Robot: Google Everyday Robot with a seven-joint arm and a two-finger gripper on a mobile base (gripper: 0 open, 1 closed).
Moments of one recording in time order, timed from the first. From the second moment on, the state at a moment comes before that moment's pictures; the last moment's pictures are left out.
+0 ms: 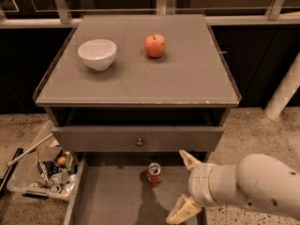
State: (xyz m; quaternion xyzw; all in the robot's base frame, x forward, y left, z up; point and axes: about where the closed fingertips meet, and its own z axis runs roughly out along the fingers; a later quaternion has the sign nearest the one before) arm 0.375 -0.088 0.668 -0.57 0.74 0.11 0.33
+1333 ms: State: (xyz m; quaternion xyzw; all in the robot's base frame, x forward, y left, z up) arm 0.443 -0.060 0.527 -0.52 0.73 0.18 0.41
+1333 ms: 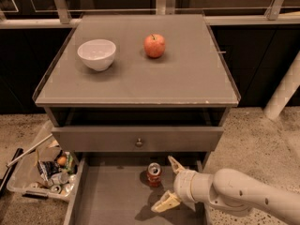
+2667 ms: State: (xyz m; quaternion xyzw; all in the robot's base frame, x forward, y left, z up) arm 0.488 -0.060 0.463 -0.52 0.71 0.22 0.42
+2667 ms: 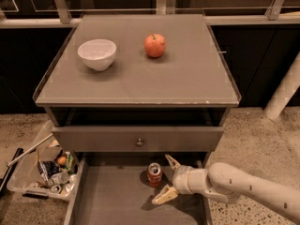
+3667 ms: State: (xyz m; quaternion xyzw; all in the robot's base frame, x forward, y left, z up) arm 0.508 -0.032 0.440 -0.49 0.70 0.27 0.44
